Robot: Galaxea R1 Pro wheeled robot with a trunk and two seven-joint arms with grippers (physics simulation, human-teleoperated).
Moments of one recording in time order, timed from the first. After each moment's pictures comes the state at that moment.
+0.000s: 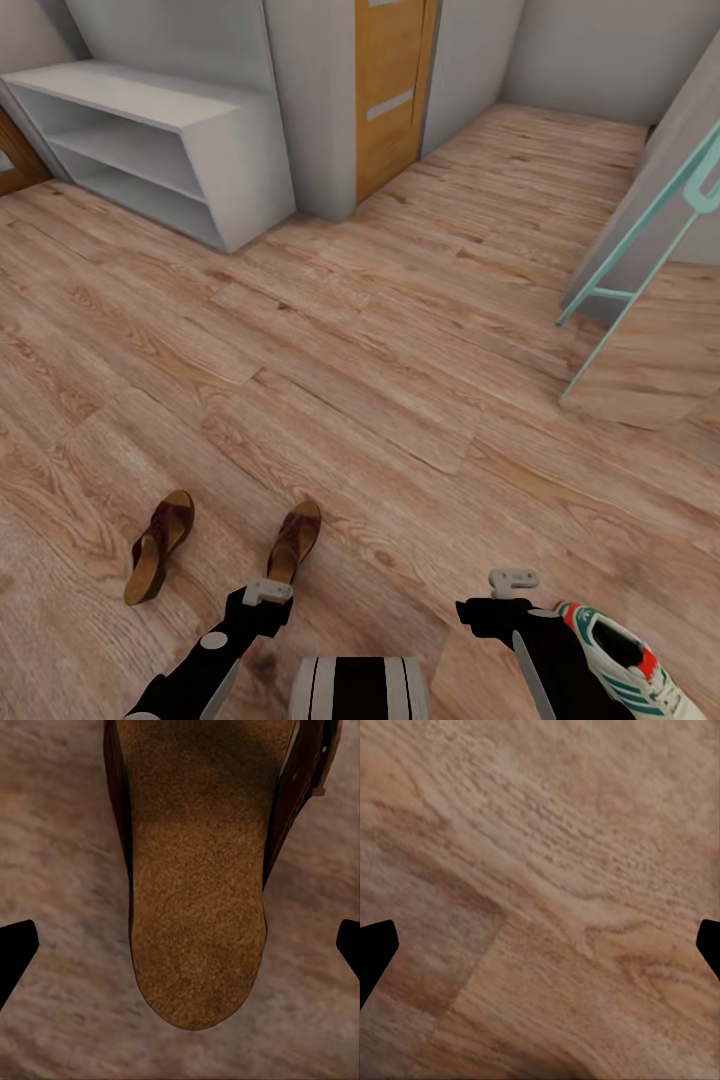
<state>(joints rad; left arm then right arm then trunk) -0.48 -0.02 -0.09 -0.44 -0.09 -0.06 -0.05 -0.21 0.01 -0.01 -1.27 0.00 0.73 0.01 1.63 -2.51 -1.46</state>
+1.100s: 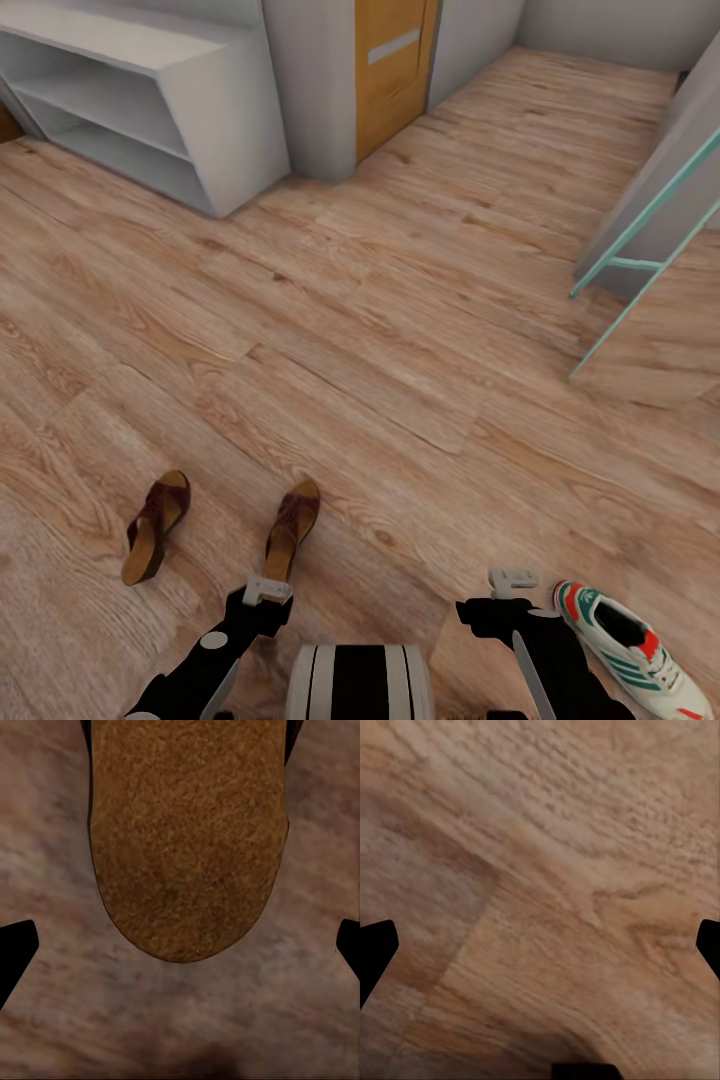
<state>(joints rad) -0.48 -0.02 -0.09 -0.44 -0.09 -0.06 -0.05 -0.21 0.01 -0.01 -1.27 0.00 0.73 0.01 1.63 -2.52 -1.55</state>
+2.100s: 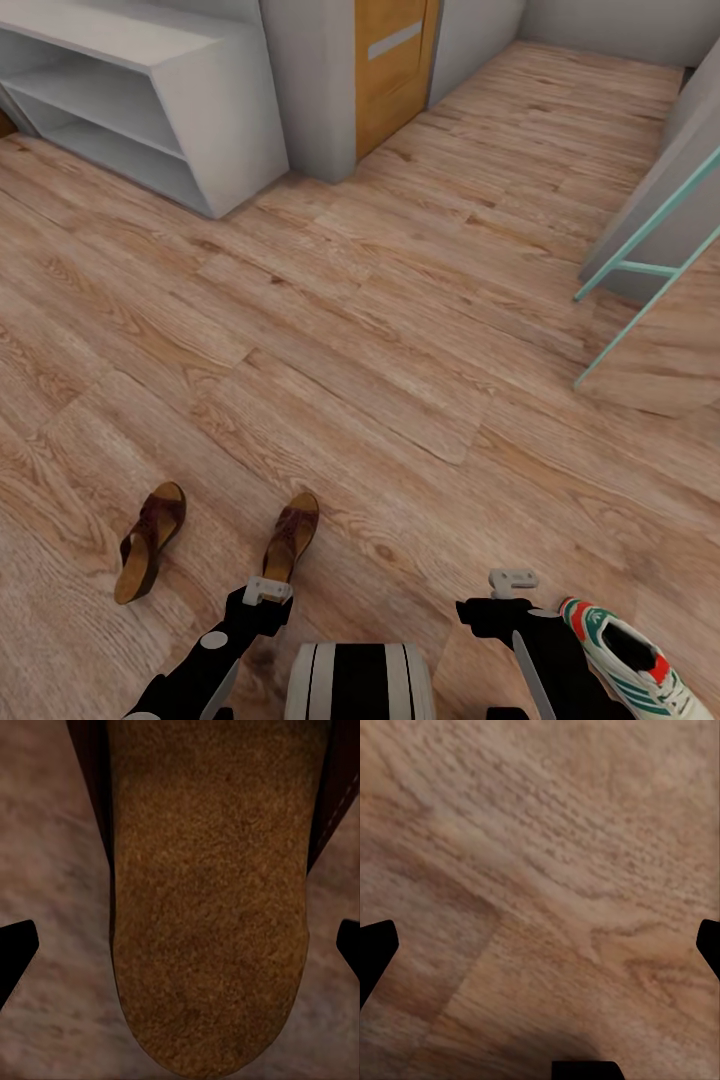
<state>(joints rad) -0.48 -0.02 -0.09 -0.44 -0.09 -0.06 -0.05 -0.21 0.01 -0.01 -1.27 0.00 0.73 0.01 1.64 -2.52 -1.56</state>
